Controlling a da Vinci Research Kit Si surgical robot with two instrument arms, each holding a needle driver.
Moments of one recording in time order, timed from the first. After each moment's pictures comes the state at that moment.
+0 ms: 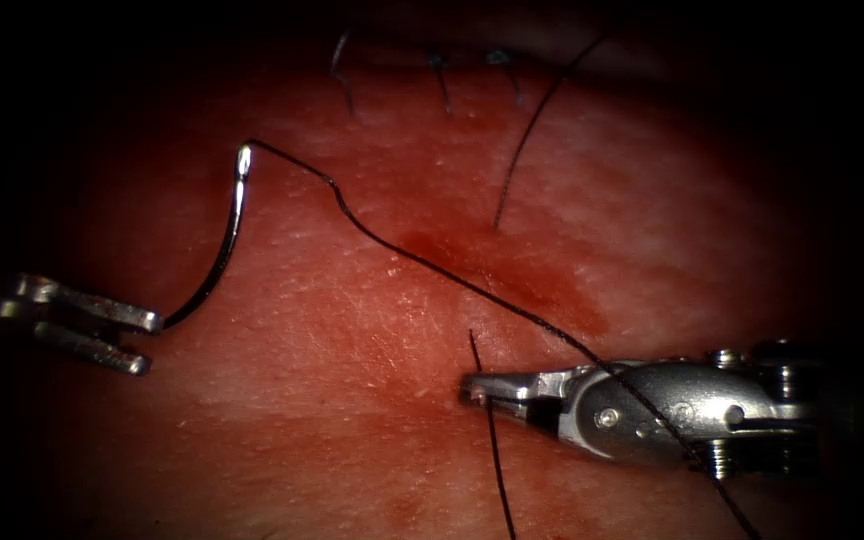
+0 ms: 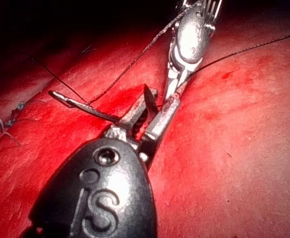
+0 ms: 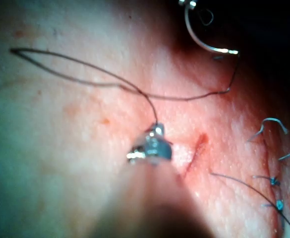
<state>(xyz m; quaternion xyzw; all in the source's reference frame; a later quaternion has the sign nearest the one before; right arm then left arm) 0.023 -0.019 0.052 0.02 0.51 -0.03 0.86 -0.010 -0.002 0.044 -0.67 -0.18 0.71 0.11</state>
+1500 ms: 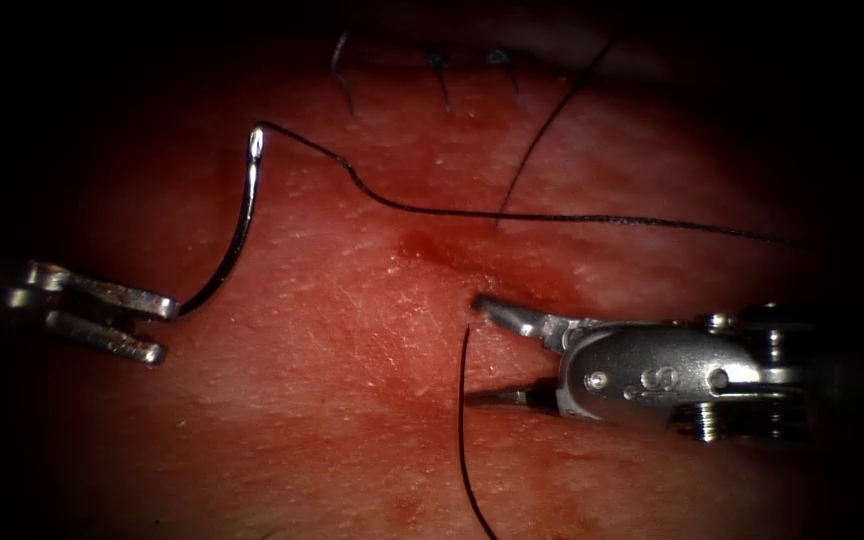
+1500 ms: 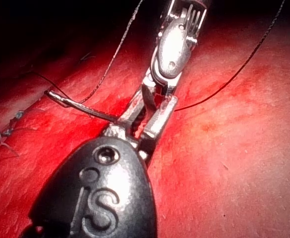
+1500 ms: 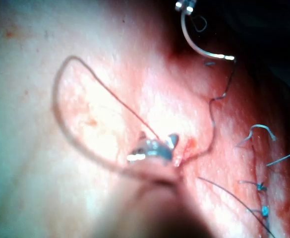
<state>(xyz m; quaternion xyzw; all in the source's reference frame) 0.024 -0.016 0.056 -0.02 0.48 -0.04 0.88 -0.011 -0.002 0.043 -0.67 -0.17 0.71 0.11</state>
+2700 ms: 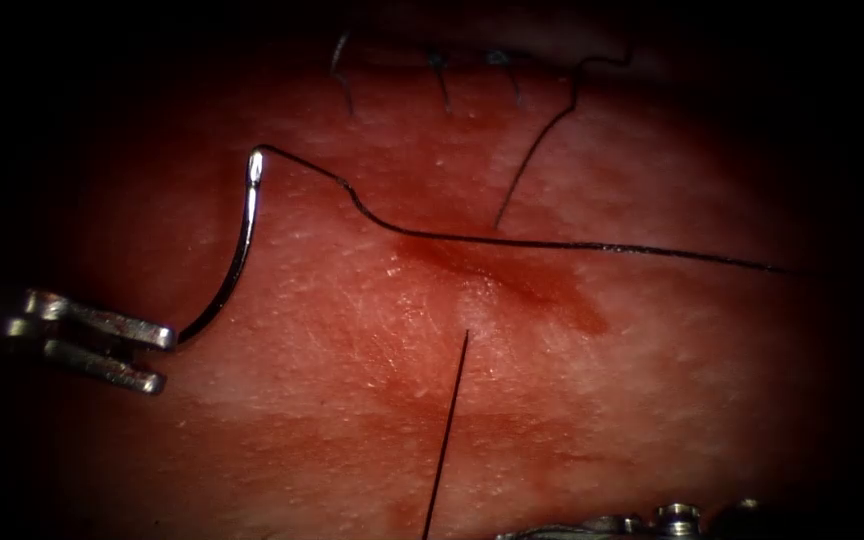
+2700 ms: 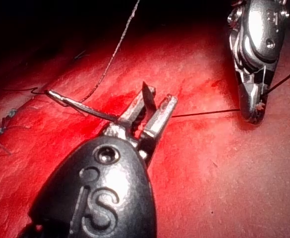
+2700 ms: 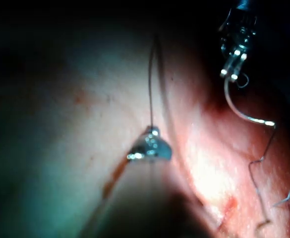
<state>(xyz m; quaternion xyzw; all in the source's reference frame) 0.027 -0.025 0.042 0.07 0.51 -0.11 0.85 -0.011 -0.003 0.042 -0.67 -0.17 0.71 0.10</state>
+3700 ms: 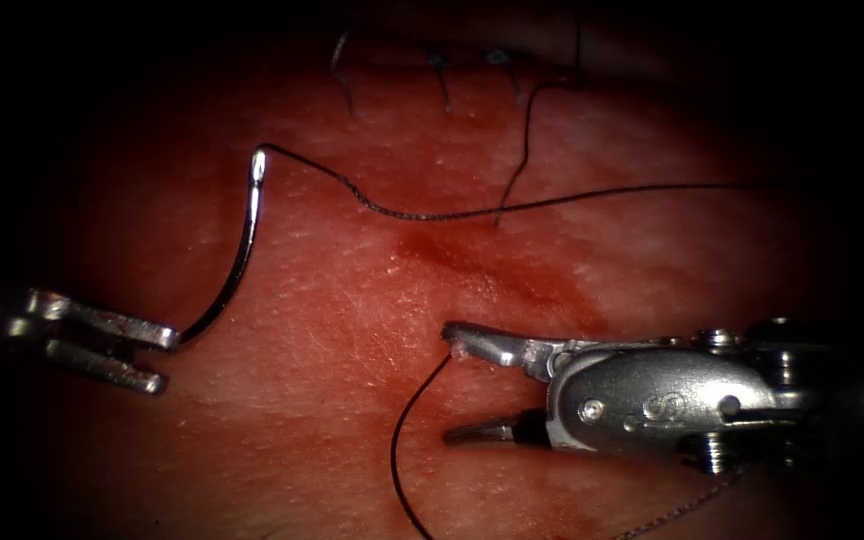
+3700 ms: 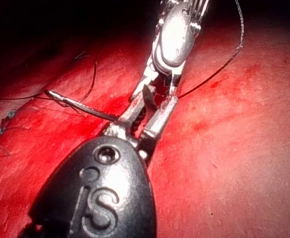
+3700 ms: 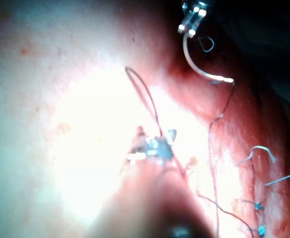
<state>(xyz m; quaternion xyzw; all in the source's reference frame) 0.024 -0.015 0.053 0.00 0.50 -0.06 0.86 -0.011 -0.003 0.042 -0.67 -0.17 0.71 0.10</state>
